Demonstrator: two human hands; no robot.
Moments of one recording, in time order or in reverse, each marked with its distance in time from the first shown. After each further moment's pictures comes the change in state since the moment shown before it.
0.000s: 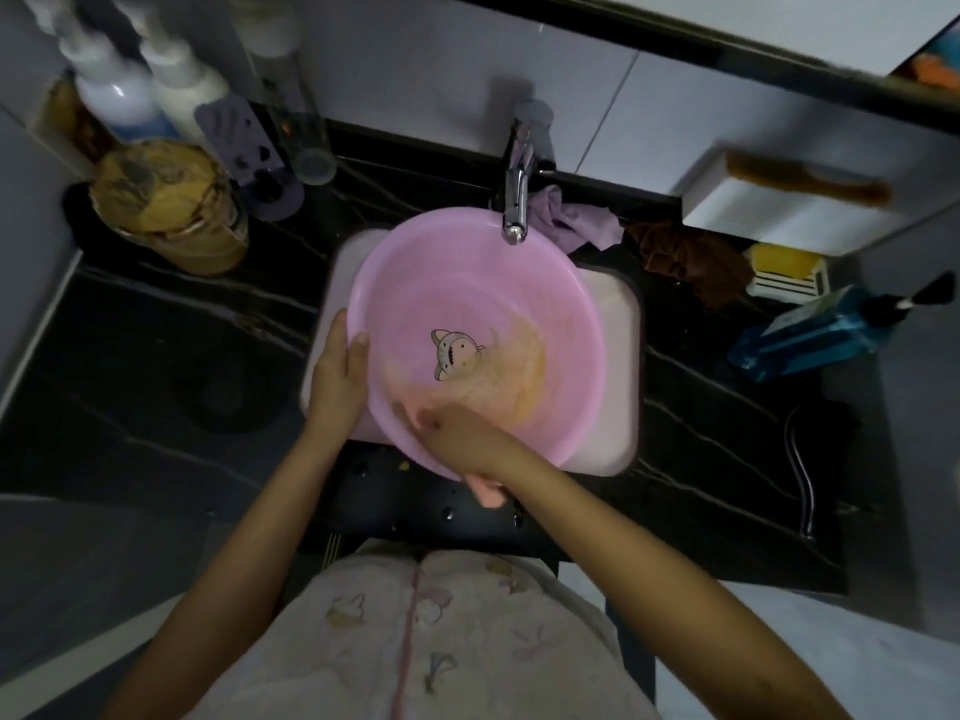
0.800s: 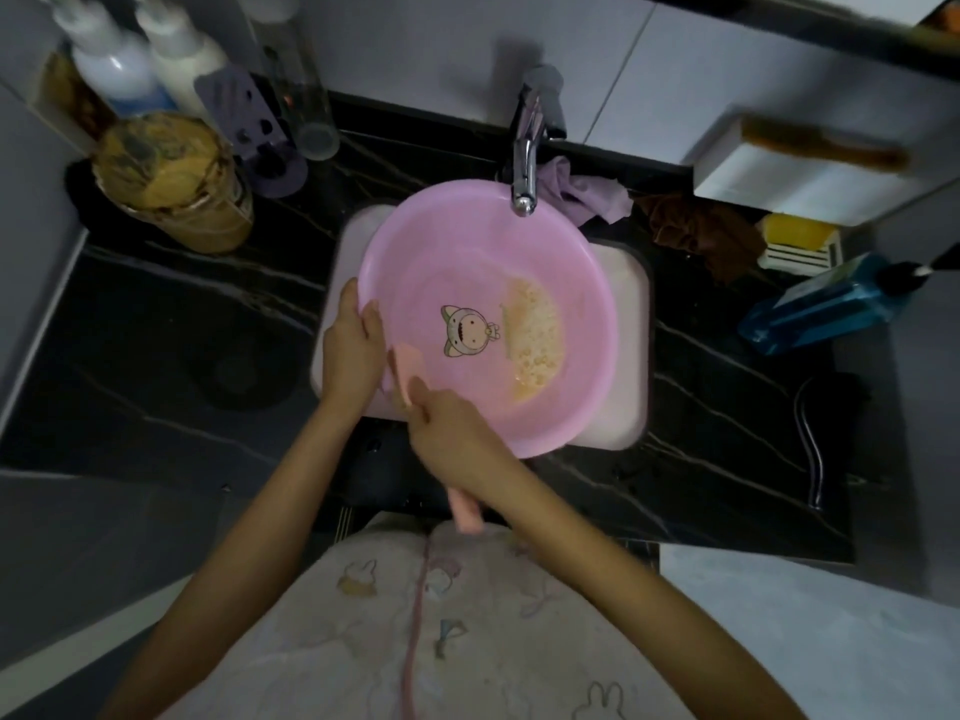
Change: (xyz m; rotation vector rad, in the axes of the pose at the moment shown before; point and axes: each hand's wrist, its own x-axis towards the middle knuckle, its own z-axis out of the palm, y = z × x) left_hand 0.008 0.001 0.006 0.184 0.061 -0.055; right_hand -0.031 -0.019 0.024 0.280 0.168 -0.109
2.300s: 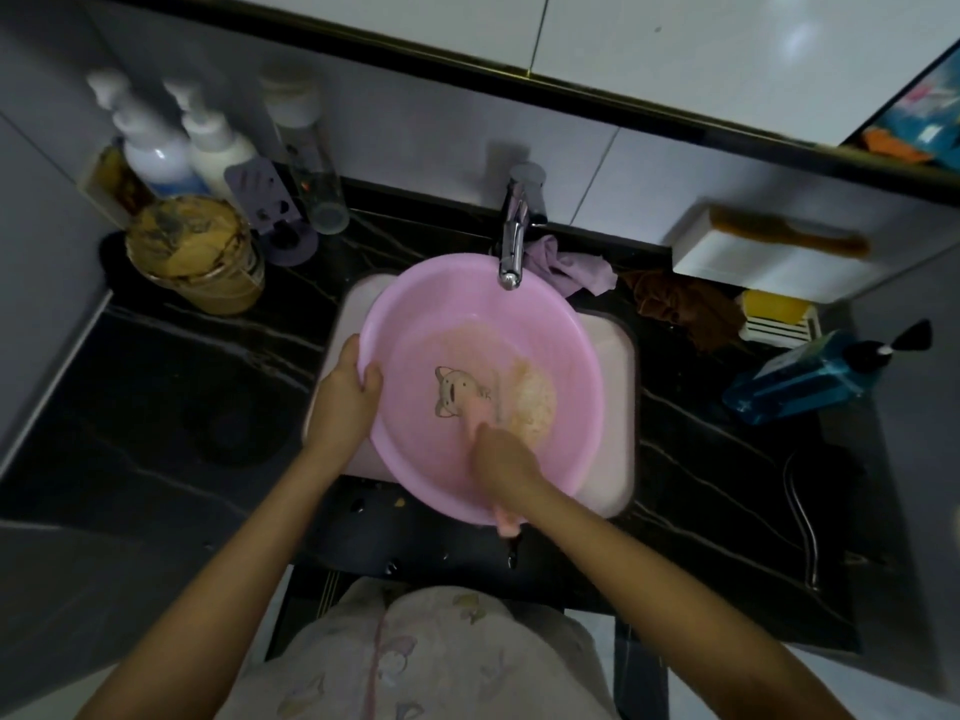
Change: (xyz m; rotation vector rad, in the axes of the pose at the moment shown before) left_hand 0.004 0.011 -0.011 0.075 -0.083 0.083; right_hand 0.054 0.064 -0.034 -0.466 0.082 0.251
